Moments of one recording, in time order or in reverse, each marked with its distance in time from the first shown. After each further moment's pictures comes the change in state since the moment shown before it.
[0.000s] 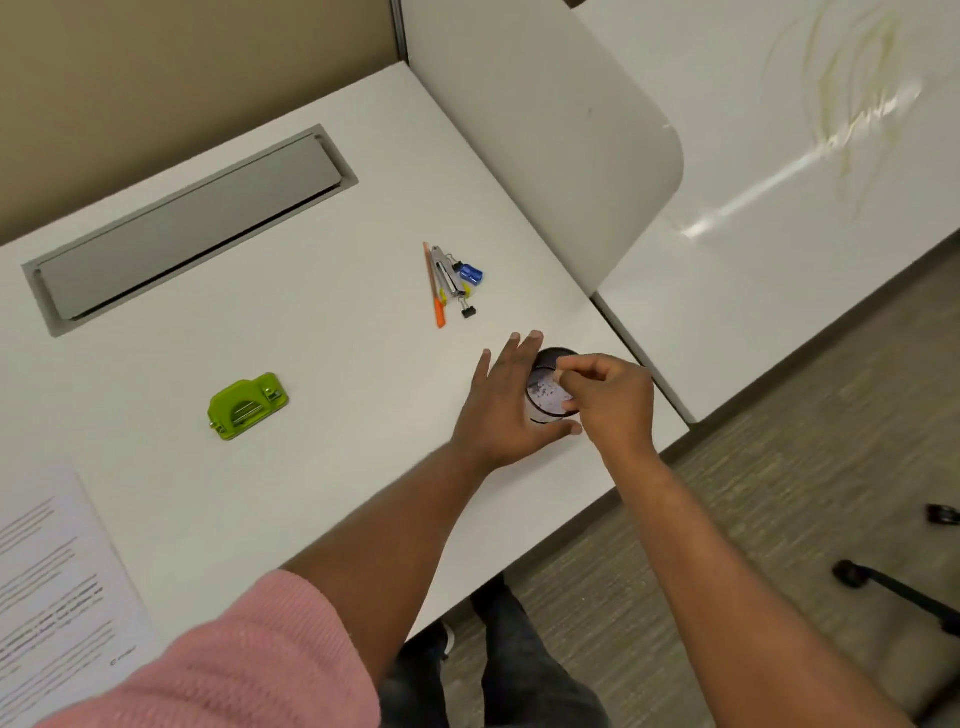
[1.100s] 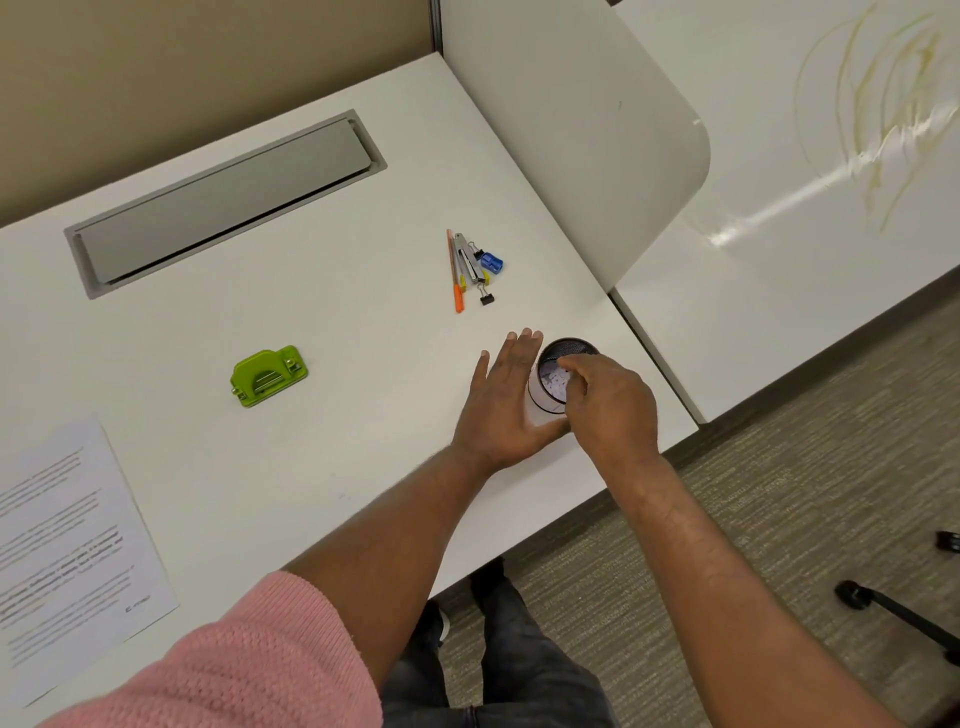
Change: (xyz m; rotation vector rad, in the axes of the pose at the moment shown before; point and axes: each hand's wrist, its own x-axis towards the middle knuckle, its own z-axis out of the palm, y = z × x) left_hand -0.033 0.007 -0.011 0.025 0.061 -0.025; right_hand -0.020 0.008 0.001 -0.710 -0.025 -0.528
